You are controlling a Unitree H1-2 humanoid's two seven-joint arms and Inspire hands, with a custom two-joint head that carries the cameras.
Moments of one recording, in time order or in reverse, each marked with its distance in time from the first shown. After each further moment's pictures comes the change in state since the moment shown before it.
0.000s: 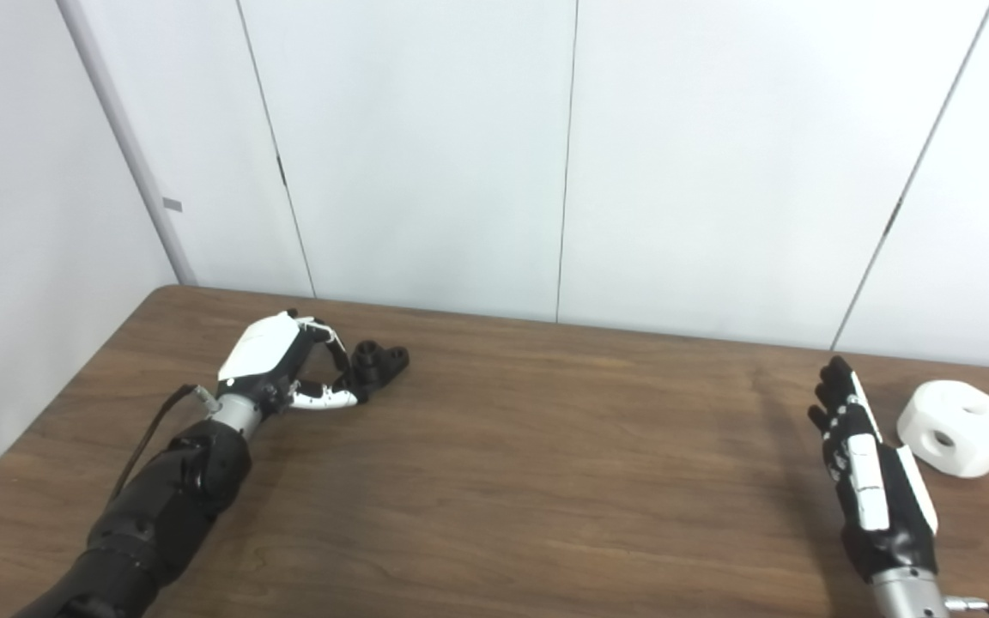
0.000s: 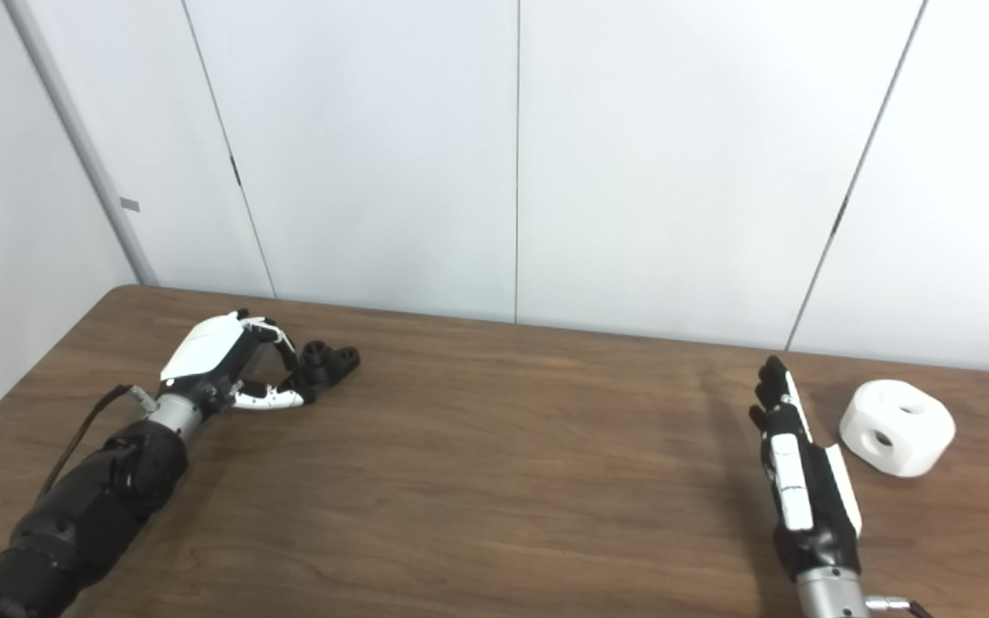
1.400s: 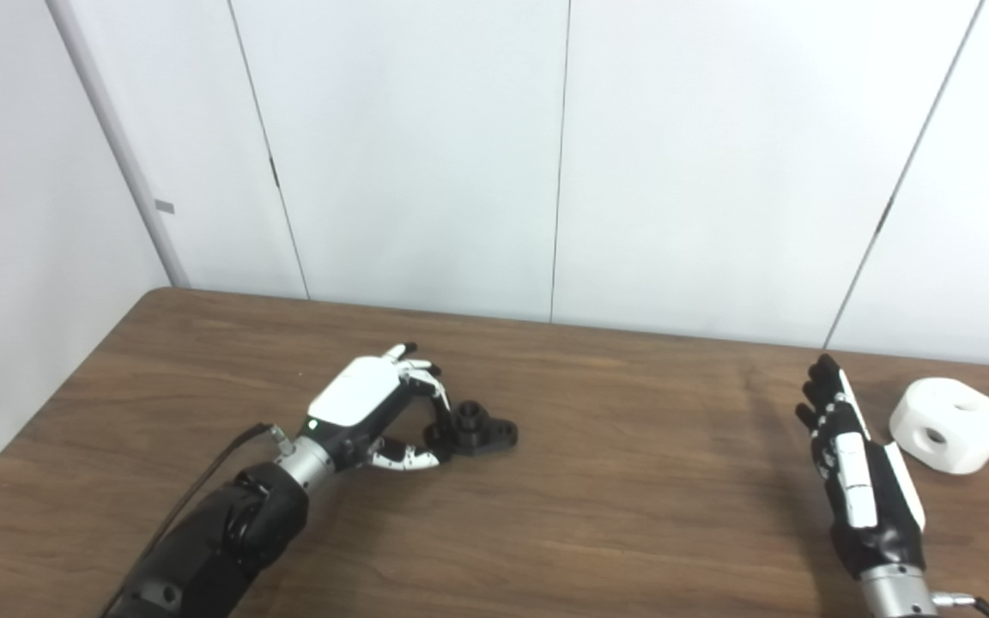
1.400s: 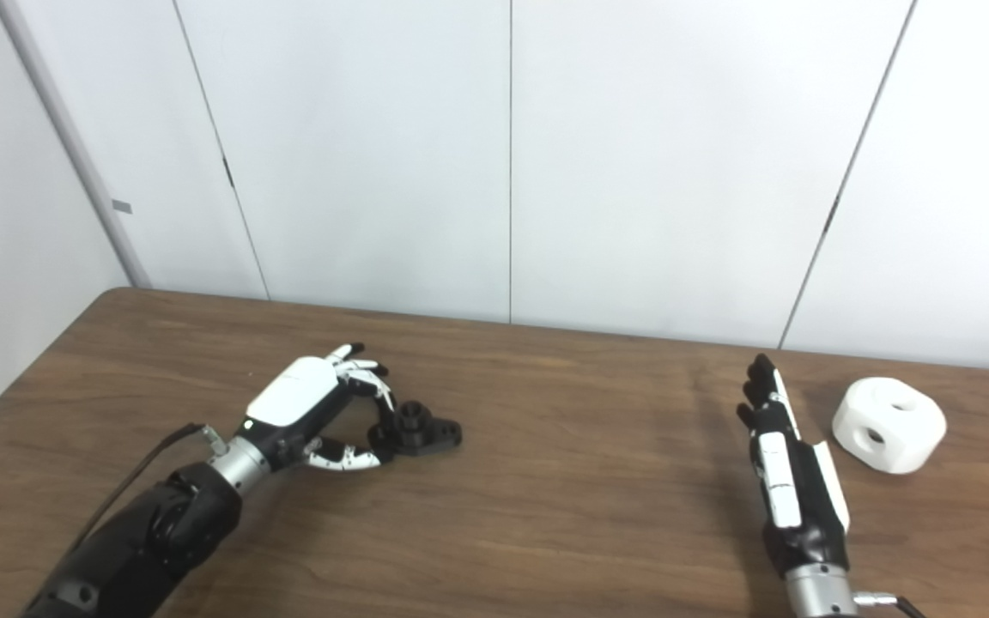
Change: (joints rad) left arm 0.159 -0.077 -0.054 -0.397 0.048 -0.105 -0.127; right arm 0.001 0.017 0.004 -0.009 -0.008 0.002 -0.002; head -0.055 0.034
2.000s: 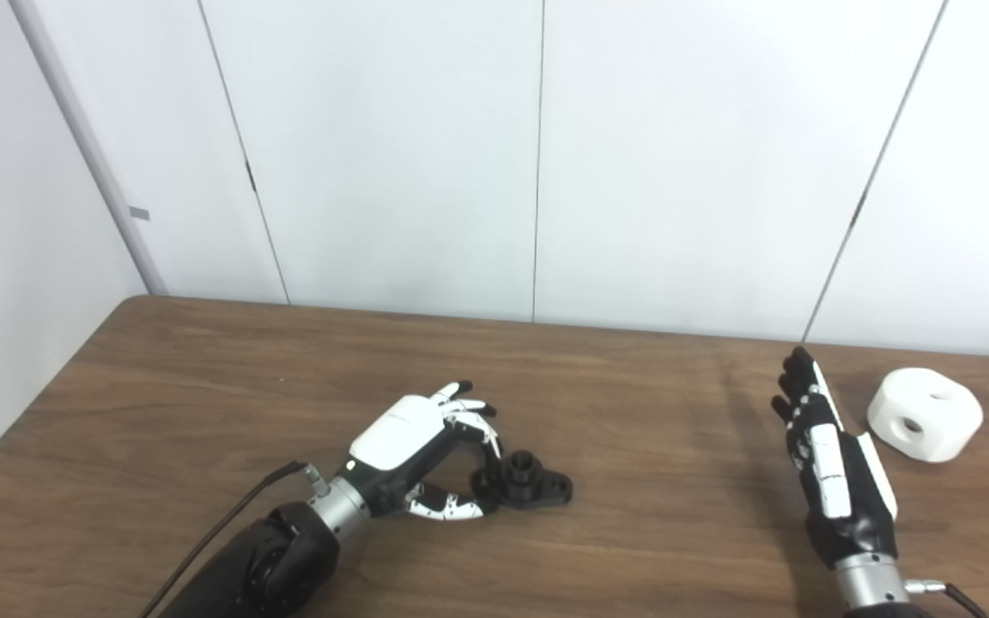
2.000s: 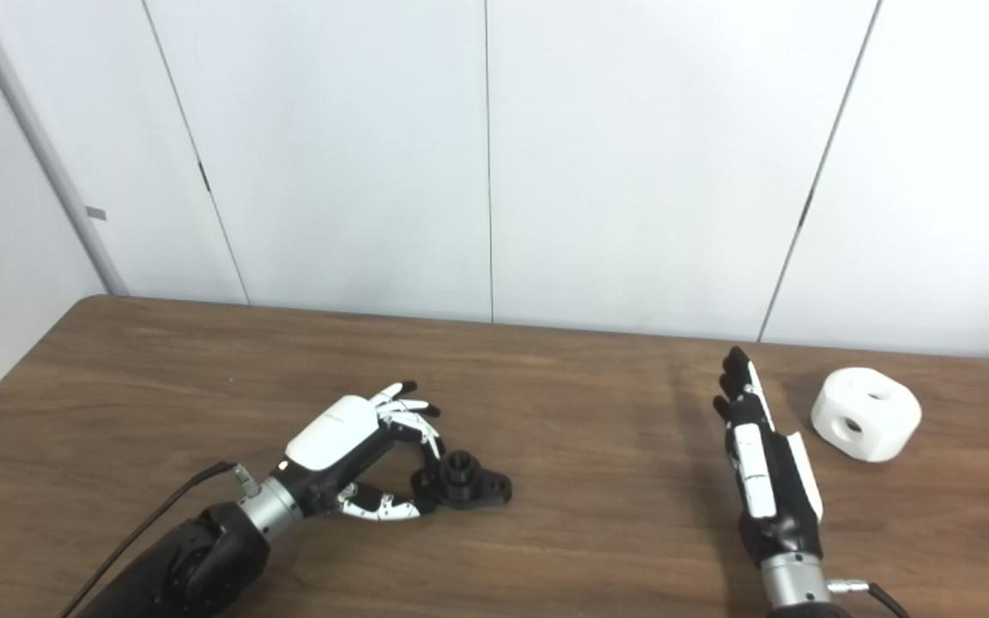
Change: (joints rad) left arm 0.064 -0.074 -0.028 -0.125 -0.002 -0.035 -0.084; right arm 0.000 0.015 0.005 -0.006 0.000 0.001 0.000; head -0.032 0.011
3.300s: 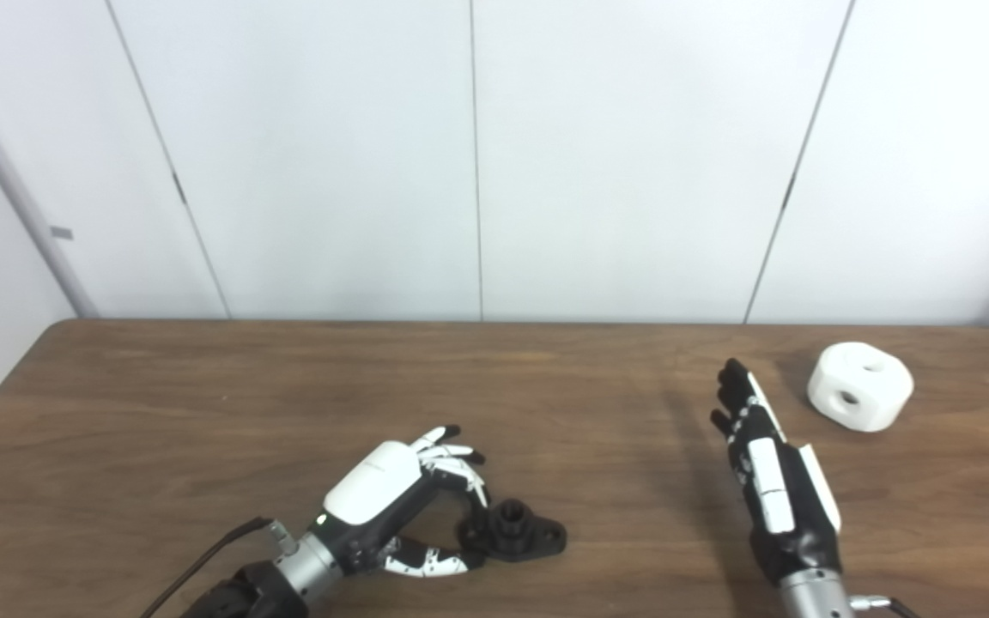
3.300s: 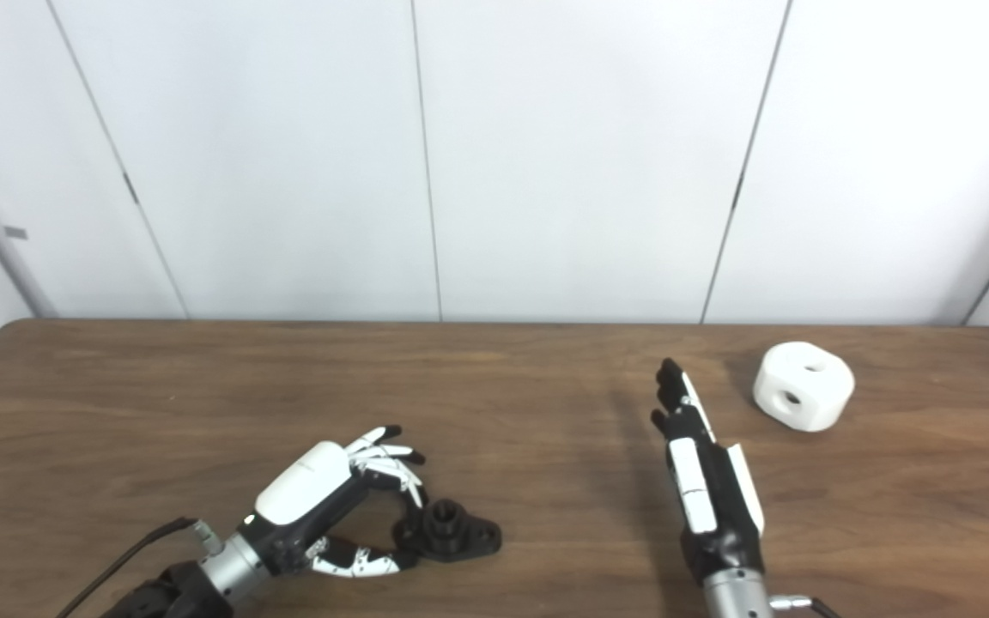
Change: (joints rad) left arm 0.072 -0.004 -0.020 -0.103 -0.049 -0.019 -0.071; right arm 0.134 0.028 0.003 -0.382 -0.021 0.168 -0.061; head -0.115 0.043
